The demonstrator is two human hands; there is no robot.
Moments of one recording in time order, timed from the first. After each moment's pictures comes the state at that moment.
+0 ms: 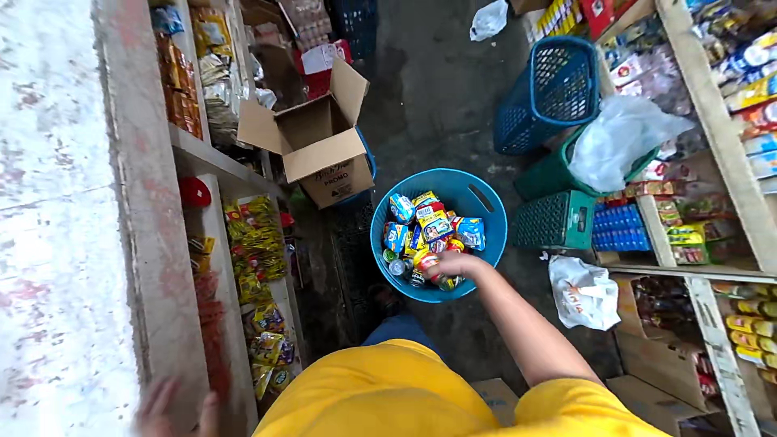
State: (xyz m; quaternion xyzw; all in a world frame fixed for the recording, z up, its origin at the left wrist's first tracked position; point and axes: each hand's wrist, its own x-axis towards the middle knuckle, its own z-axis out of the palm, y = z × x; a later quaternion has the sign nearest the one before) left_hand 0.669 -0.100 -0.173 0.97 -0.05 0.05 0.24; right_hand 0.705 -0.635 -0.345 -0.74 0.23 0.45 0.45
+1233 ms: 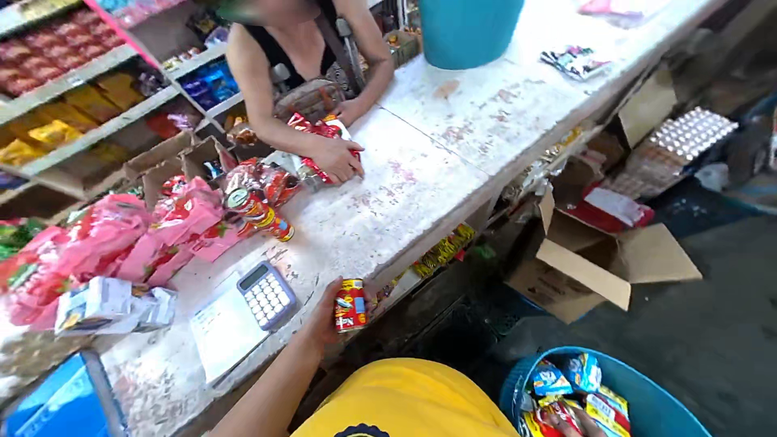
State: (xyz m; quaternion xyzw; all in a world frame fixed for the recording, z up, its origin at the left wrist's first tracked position) left_hand 0.613 -0.057 -0.136 0.34 0.25 0.03 0.91; right_hand 0.730 -0.563 -0.283 -0.82 0.06 0.34 0.45
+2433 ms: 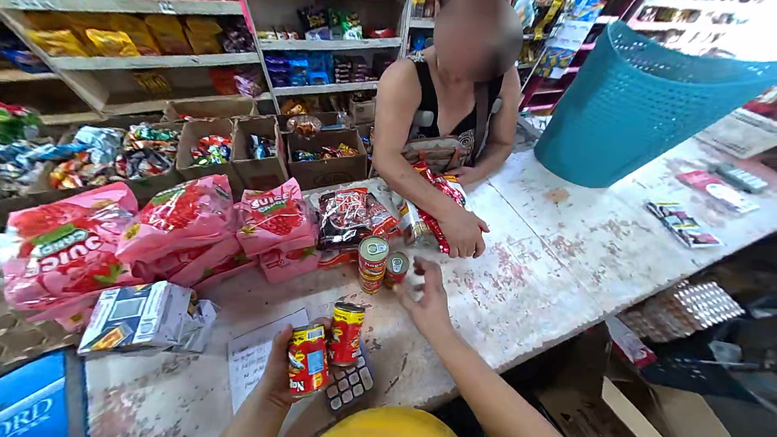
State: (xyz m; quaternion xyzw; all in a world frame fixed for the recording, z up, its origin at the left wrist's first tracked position) left_hand 0.480 0.151 -0.161 0.26 0.08 0.22 0.94; right_hand 0.743 0.058 -0.117 -0.73 -0.46 0.16 0.48
